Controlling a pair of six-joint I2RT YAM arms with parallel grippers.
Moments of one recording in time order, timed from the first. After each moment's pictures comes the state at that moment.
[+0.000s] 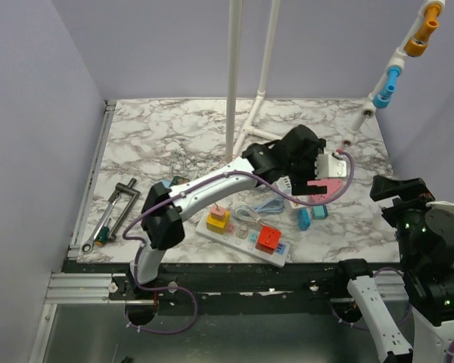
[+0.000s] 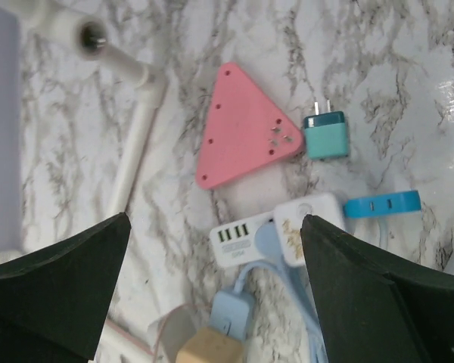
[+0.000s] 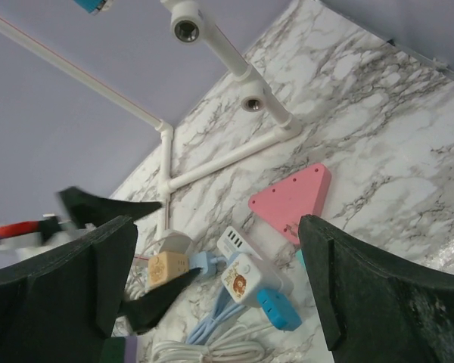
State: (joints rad) left arm -1.08 2.09 2.02 -0.57 0.21 0.63; right arm 0.10 0.38 1.15 -0.95 0.40 0.75
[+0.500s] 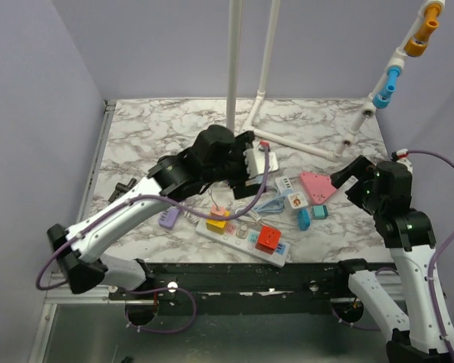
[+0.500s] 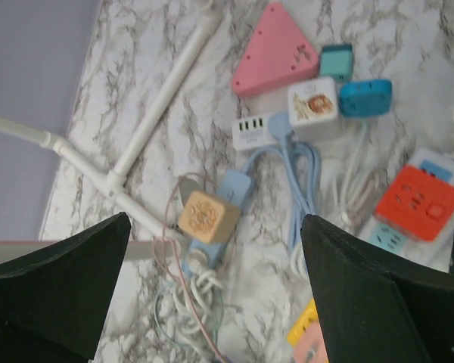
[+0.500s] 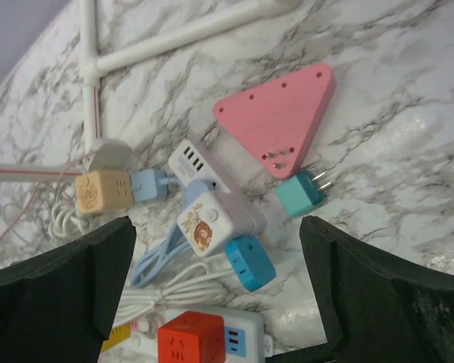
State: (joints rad) left arm -0.93 1.46 1.59 -0.58 0.20 0.51; right arm 0.10 0.65 0.99 -0.90 0.21 0.70
